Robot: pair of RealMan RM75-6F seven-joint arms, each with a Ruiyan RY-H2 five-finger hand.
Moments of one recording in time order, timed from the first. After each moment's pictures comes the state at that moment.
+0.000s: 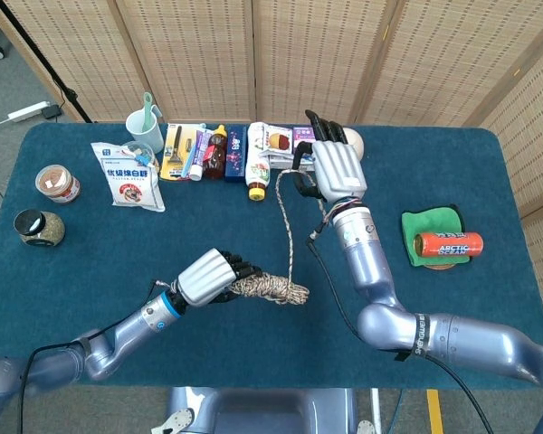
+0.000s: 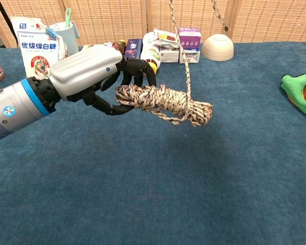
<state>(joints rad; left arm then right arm) -0.81 -1.77 0.02 -1.01 1.79 1.36 -0.25 1.08 -1.37 0.54 -1.69 -0.46 1.11 -0.53</state>
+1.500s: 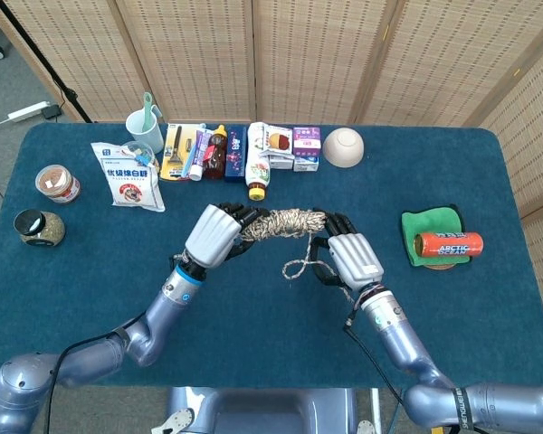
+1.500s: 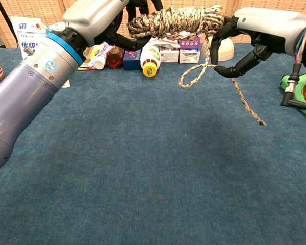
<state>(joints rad) -0.89 -1.92 -0.24 -0.95 1.58 1.38 -0.04 0.74 -1.38 0.18 -1.88 -0.98 1.16 -0.30</state>
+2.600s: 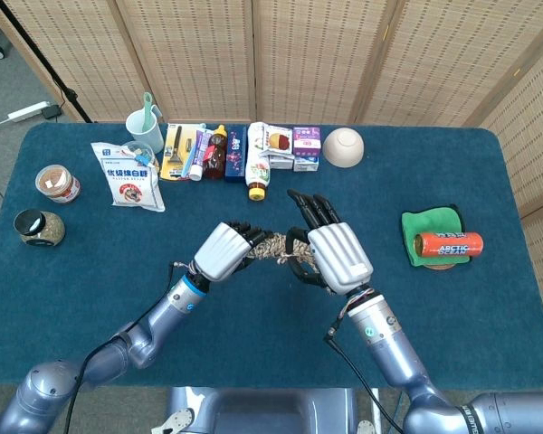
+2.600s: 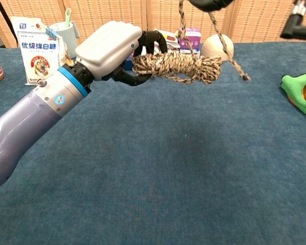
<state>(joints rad) -0.89 -2.03 -0.12 -0.69 1.65 1.40 -0.10 0.78 -1.32 0.34 -2.17 -0.94 1.28 -0.50</state>
